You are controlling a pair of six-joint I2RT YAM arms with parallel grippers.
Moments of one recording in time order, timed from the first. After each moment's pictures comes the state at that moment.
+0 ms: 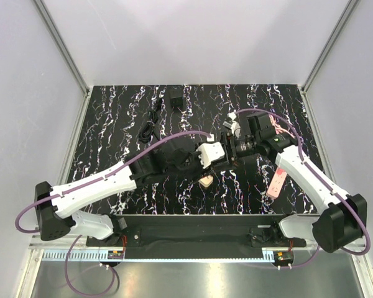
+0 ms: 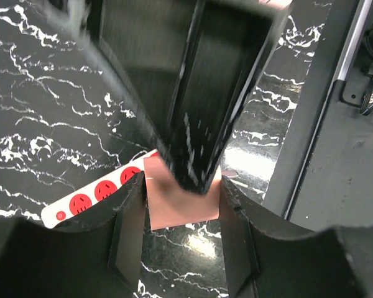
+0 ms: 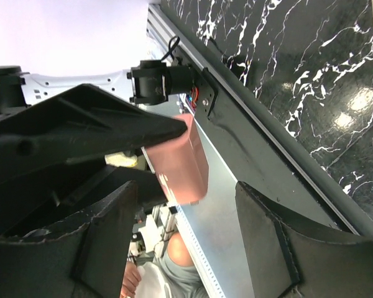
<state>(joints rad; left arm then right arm) -1.09 1.29 1.23 -0.52 0.04 0.16 0.40 1.26 1.07 -0.65 -0.97 0.58</state>
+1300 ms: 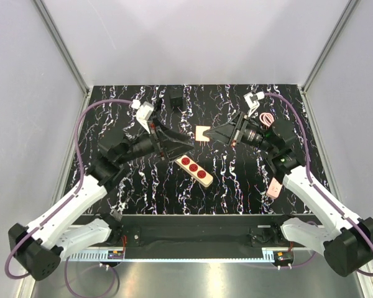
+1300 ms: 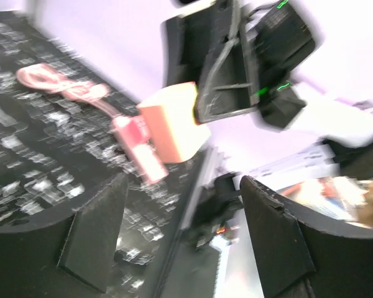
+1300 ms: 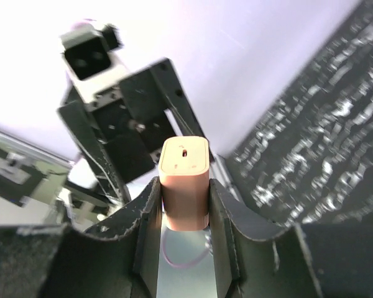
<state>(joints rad) -0.63 0.94 0.88 0.18 0.59 -0.65 0.46 1.05 0.88 0.35 -0.73 1.03</state>
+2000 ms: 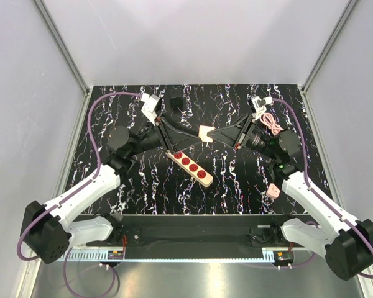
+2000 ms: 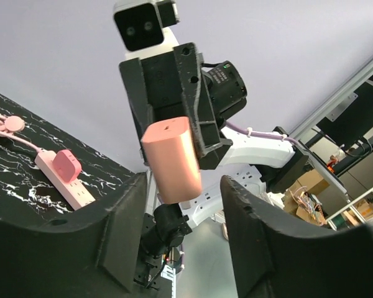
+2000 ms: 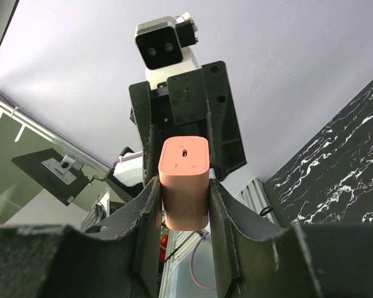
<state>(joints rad) -0.63 1.13 0.84 0.69 0.71 -0.98 0.46 1.02 0.74 0.72 -0.71 1.26</state>
